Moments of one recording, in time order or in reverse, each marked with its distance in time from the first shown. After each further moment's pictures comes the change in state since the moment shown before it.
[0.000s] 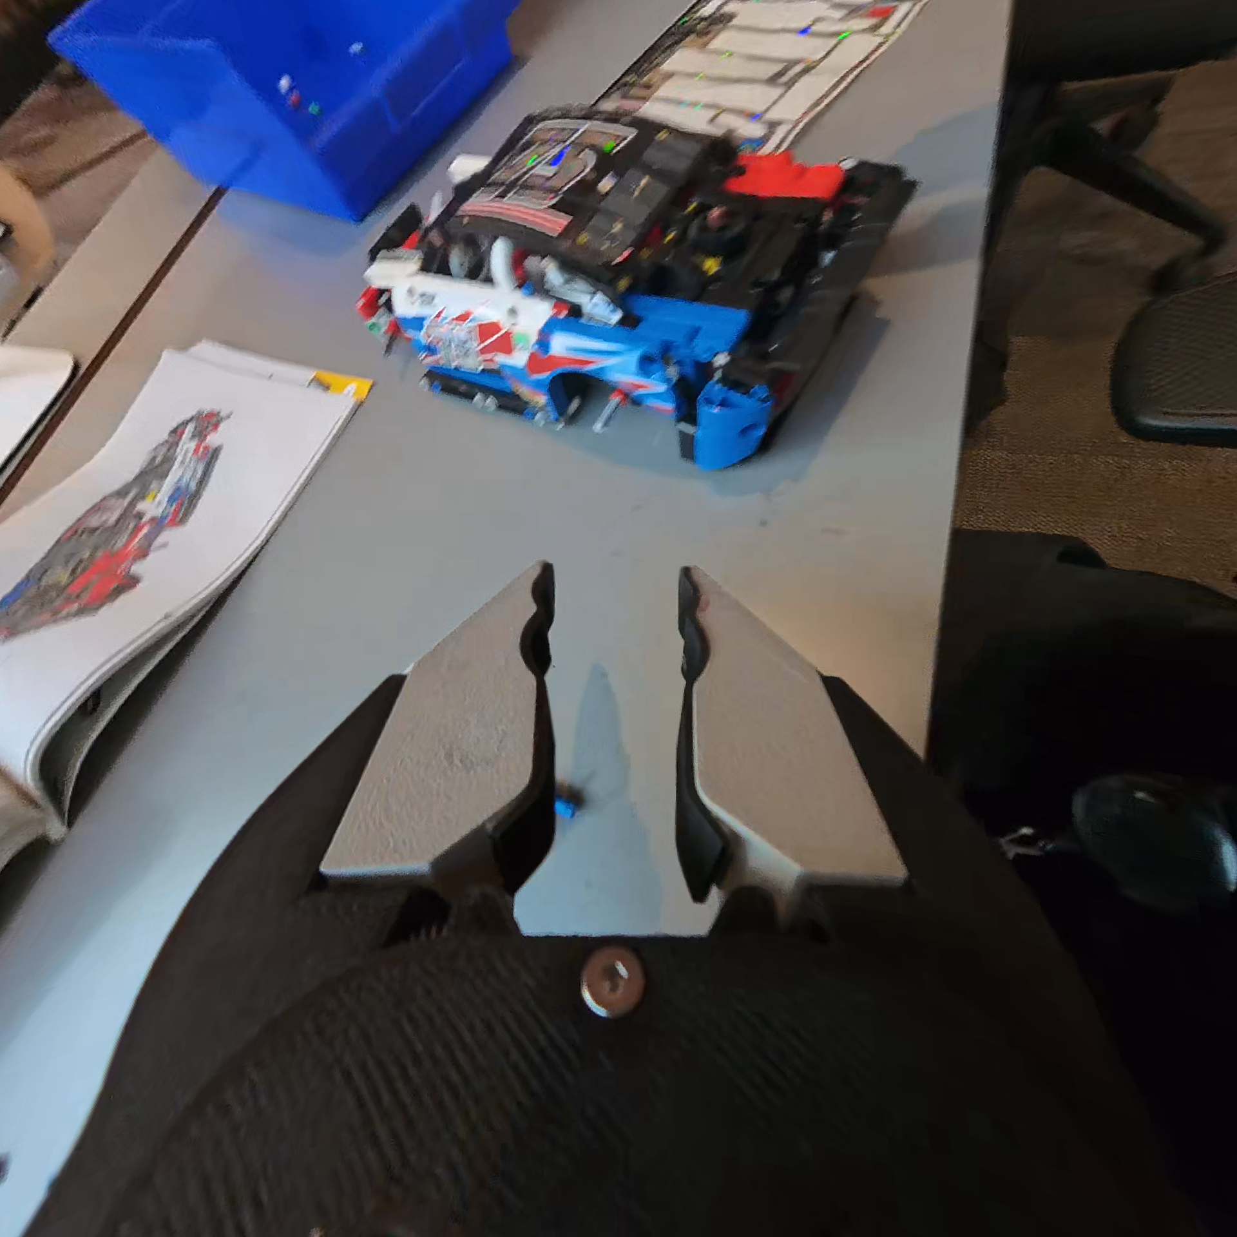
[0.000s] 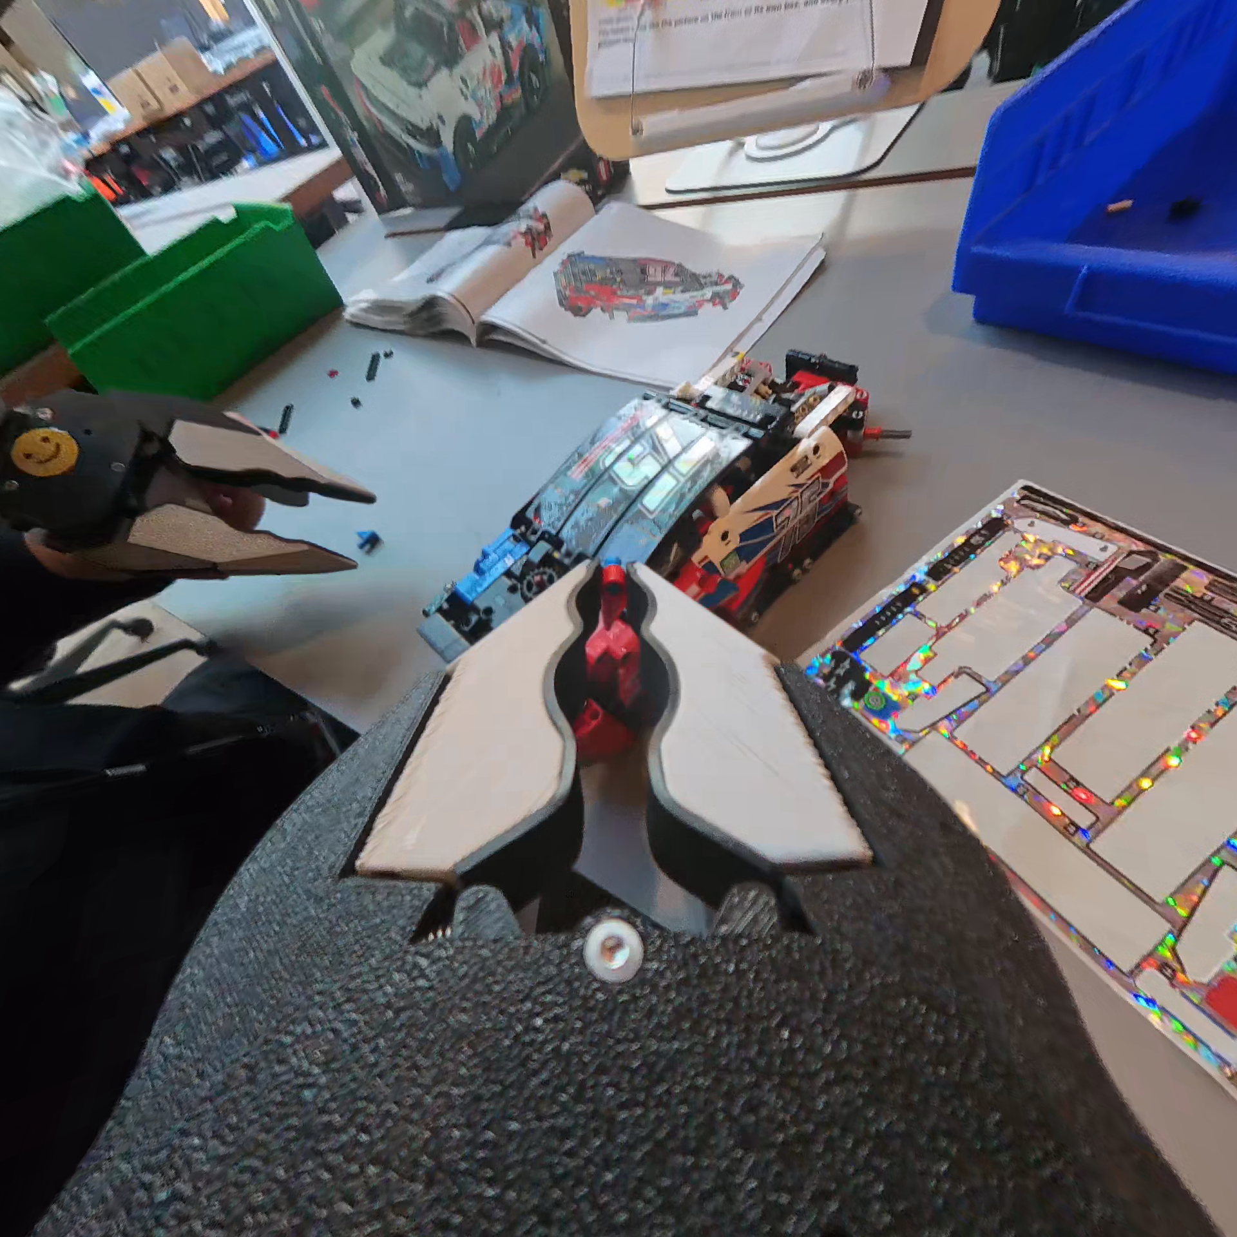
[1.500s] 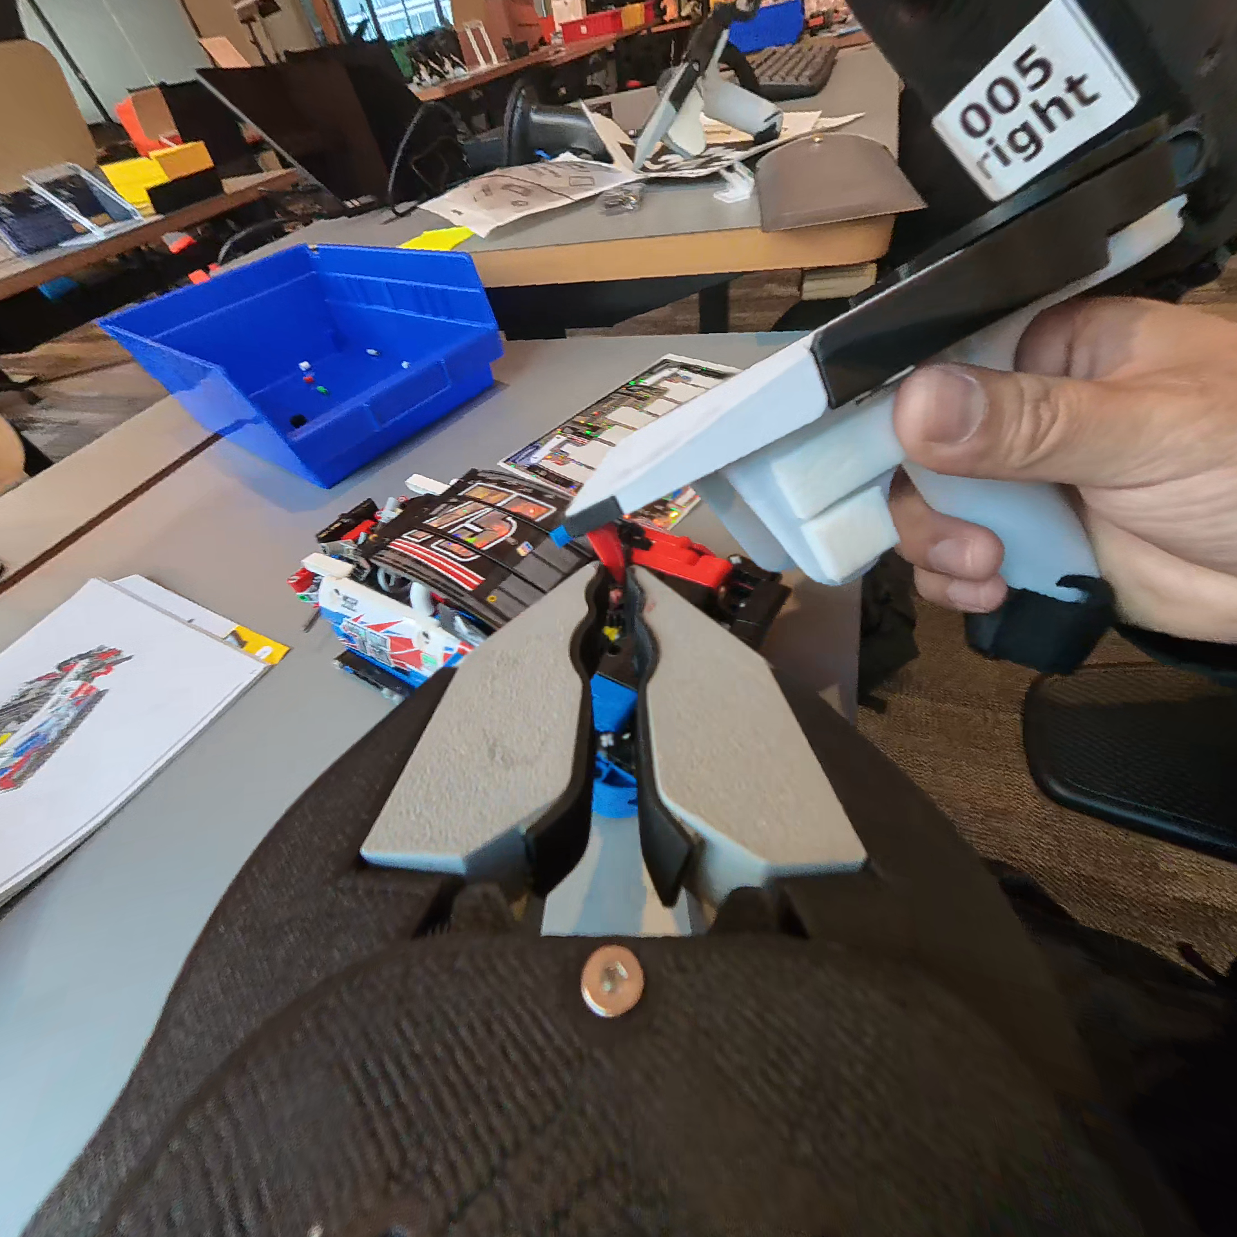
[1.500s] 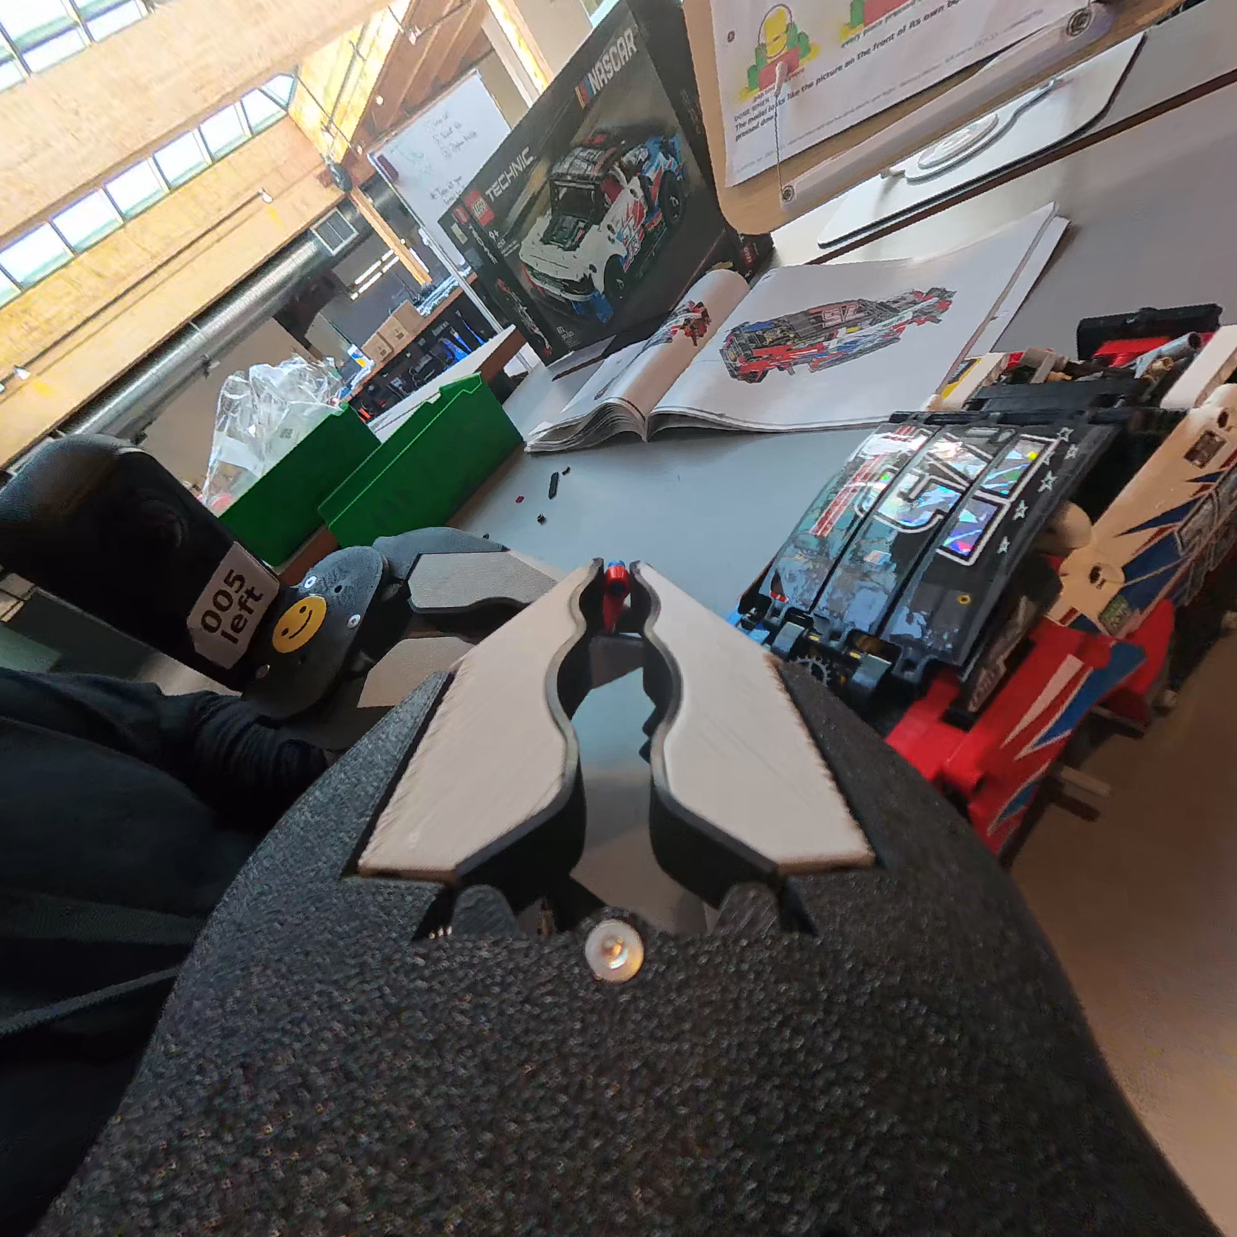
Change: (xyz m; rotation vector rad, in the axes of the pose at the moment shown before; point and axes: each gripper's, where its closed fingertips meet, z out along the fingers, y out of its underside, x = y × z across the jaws) left arm 0.030 -0.108 0.050 0.333 0.022 -0.122; right arm -0.082 -0.013 0.054 0.185 -0.208 0.272
